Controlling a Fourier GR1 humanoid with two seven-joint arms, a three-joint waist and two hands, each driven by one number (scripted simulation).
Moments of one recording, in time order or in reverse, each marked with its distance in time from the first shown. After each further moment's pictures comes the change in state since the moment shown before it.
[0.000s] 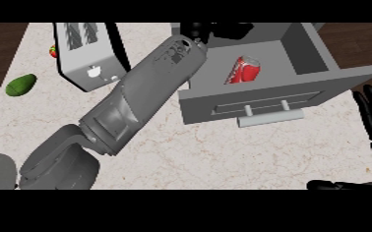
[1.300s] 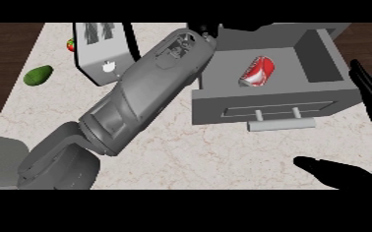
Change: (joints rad) left arm -0.032 0.000 0.021 -0.064 0.179 0.078 -0.078; right arm -0.099 -0.189 0.153 -0.011 0.599 -0.029 -0.151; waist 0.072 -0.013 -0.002
